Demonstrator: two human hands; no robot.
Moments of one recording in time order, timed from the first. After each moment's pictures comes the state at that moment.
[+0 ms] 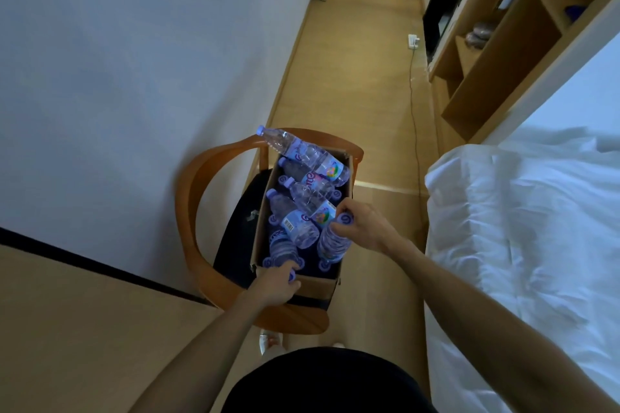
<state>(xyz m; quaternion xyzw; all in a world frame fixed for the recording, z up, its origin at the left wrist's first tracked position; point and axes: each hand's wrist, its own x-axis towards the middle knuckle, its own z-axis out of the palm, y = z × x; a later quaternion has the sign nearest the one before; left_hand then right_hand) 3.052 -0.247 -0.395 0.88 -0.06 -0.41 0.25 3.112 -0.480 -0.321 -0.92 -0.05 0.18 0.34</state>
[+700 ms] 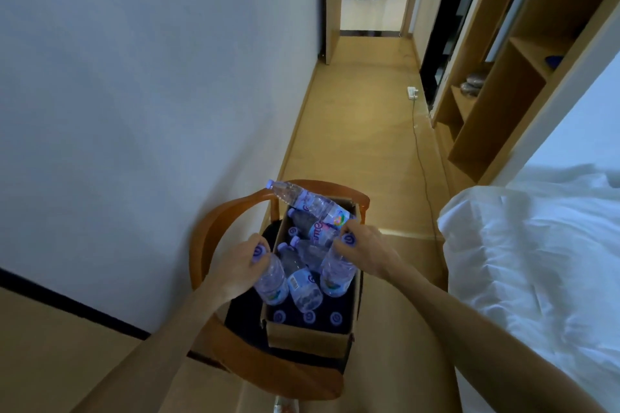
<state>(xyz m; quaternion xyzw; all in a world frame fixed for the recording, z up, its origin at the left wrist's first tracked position) 3.117 -0.194 -0.275 0.95 -0.06 -0.09 0.28 3.134 -0.474 -0.282 -0.93 -0.04 0.12 0.35</state>
